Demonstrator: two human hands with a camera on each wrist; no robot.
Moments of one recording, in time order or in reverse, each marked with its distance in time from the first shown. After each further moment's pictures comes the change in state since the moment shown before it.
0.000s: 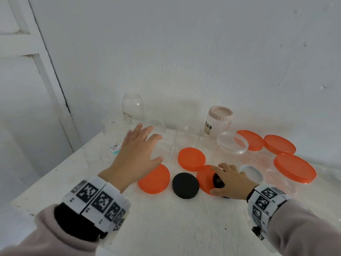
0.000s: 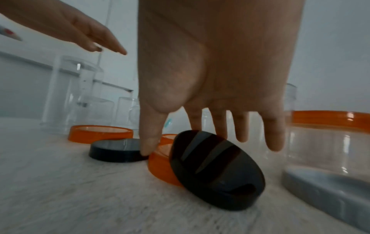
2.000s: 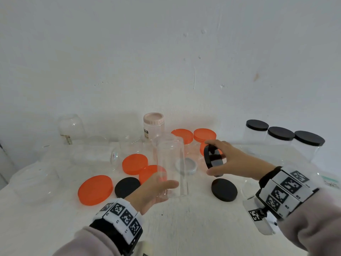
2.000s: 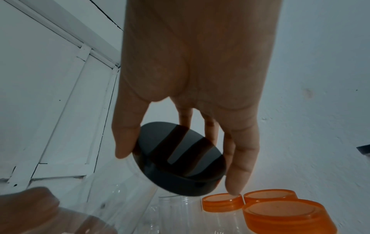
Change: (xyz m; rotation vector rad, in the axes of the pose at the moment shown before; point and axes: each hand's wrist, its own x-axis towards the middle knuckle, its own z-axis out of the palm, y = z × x) left_hand -0.019 0.180 0.088 -1.324 -0.644 -0.245; right_hand -0.171 0.122 -0.053 0.788 0.302 0.028
